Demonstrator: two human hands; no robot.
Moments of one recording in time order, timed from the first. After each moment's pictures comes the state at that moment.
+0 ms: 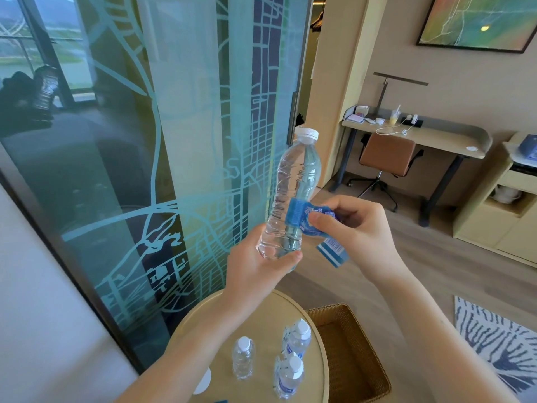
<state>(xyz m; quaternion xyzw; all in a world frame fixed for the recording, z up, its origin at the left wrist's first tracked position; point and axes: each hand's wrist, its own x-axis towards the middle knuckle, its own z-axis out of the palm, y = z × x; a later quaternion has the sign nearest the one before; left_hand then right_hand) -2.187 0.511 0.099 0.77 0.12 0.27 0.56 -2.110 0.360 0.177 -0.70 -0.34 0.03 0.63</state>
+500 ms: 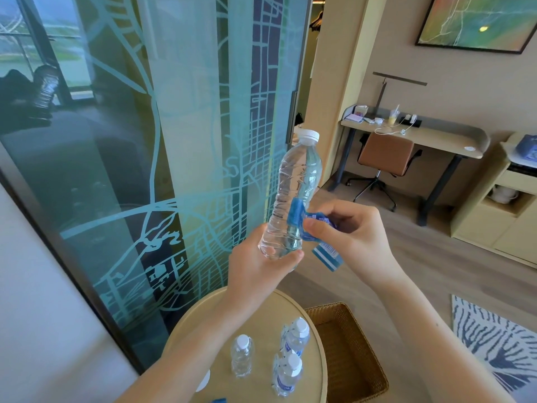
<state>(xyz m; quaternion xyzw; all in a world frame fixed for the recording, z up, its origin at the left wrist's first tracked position) -2.184 0.508 0.093 0.78 0.13 0.28 0.54 -2.117 0.359 0.174 -0.69 -0.38 0.03 0.61</state>
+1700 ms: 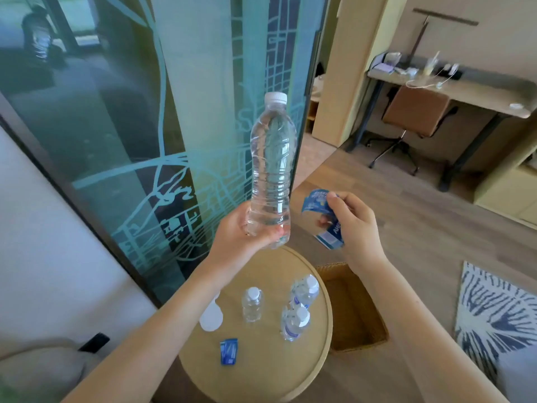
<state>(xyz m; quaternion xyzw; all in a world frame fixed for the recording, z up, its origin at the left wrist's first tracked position) -2.207 0.550 0.053 0.71 0.10 0.19 0.67 -2.095 0.378 0.077 -0.68 -0.12 0.11 0.72</state>
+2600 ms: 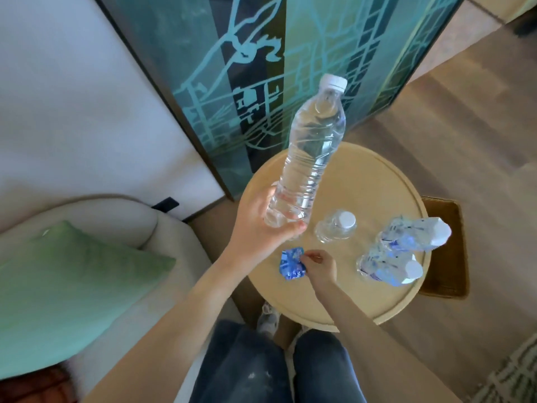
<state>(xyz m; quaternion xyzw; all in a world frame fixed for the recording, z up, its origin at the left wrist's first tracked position) -2.291 0.611 -0.157 0.70 0.35 0.15 0.60 -2.208 0.475 -0.346 -0.80 0.07 0.40 0.43</state>
